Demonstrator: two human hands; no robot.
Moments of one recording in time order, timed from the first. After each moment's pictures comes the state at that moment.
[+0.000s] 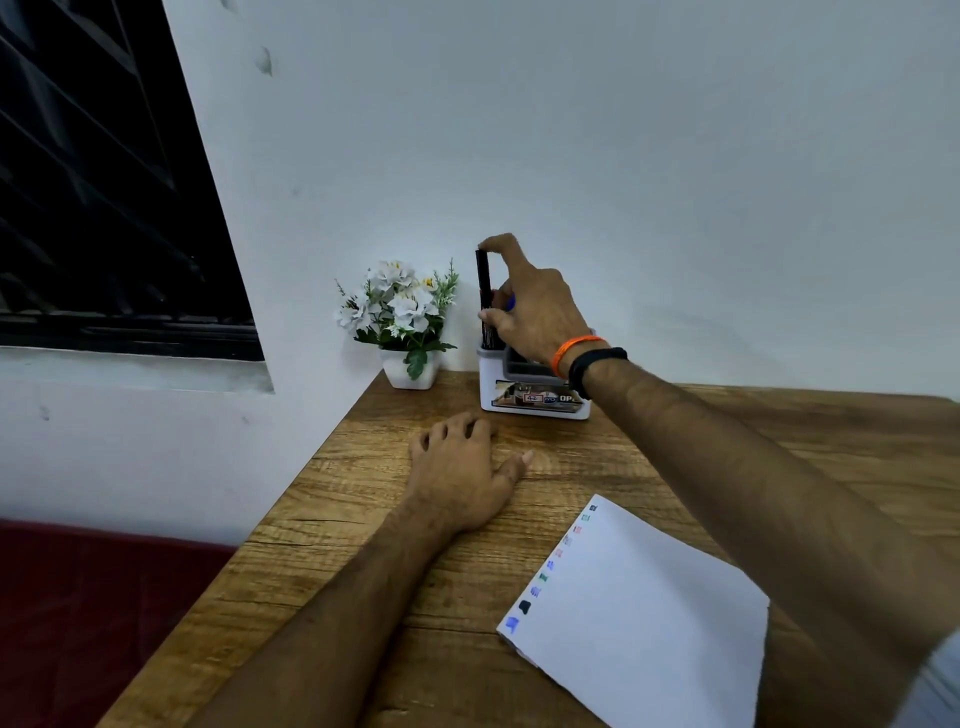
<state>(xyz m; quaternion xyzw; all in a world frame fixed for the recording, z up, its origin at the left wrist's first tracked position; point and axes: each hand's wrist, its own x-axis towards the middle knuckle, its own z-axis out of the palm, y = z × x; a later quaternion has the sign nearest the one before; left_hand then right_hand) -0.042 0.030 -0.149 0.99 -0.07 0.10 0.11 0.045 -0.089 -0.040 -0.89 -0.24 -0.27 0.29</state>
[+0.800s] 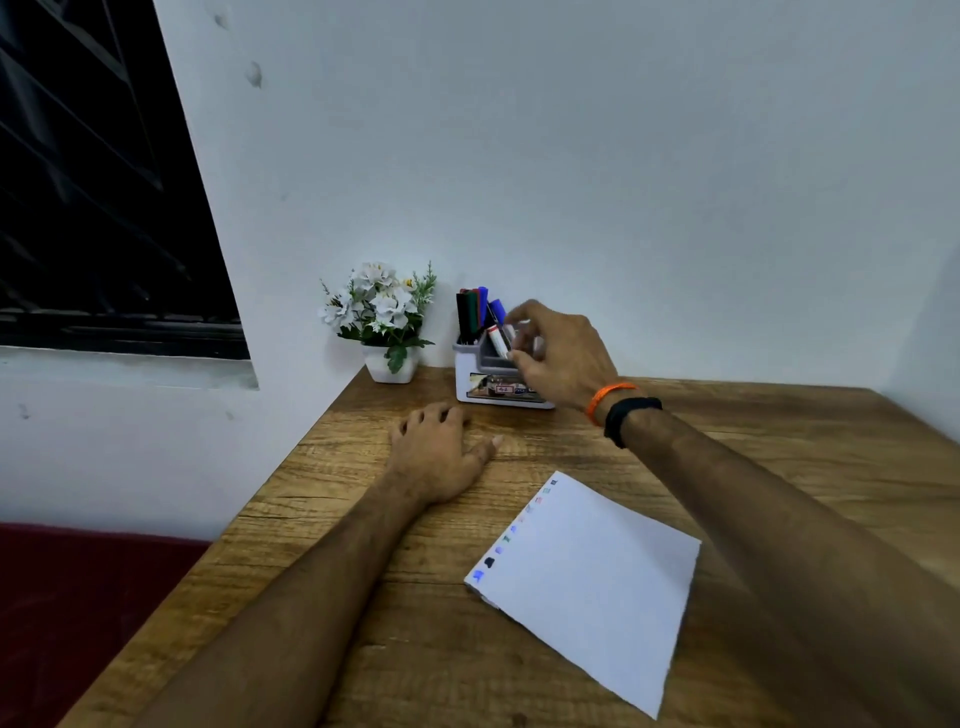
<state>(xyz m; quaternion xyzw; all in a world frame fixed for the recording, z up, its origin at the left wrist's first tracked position) -0.045 0.030 -0.144 0.99 -0.06 0.08 0.13 -0.018 -0.143 -0.065 -0.91 -0.21 -0.26 0.27</state>
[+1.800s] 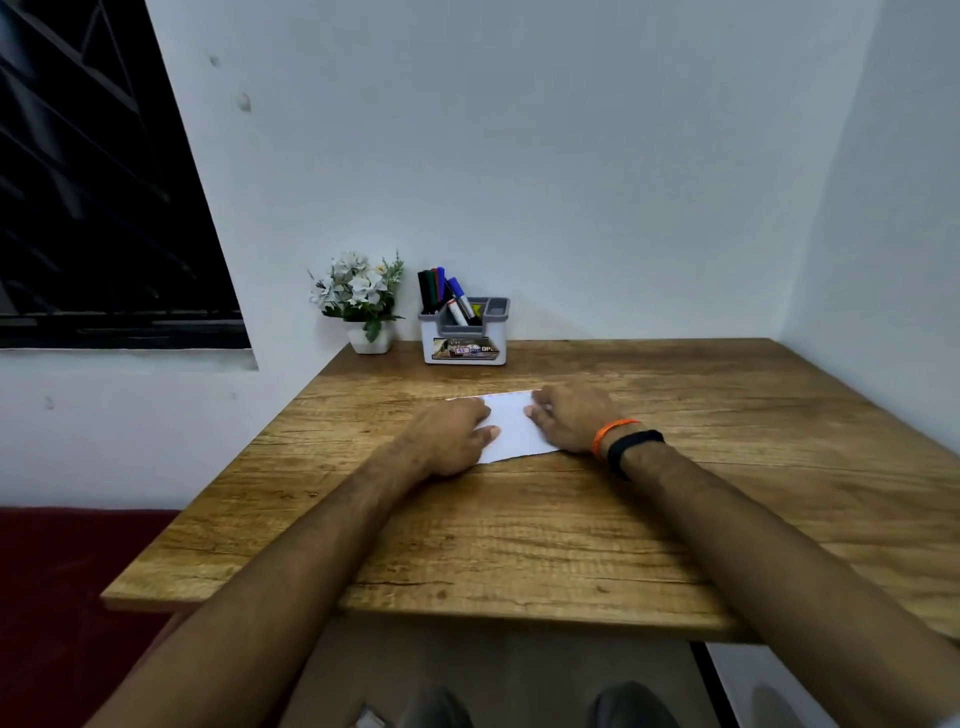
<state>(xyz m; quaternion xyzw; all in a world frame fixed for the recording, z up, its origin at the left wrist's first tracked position) -0.156 -0.032 -0.117 0.98 -0.18 0.02 0.07 -0.125 -0.221 -0.126 -0.99 -0.13 -0.08 0.04</state>
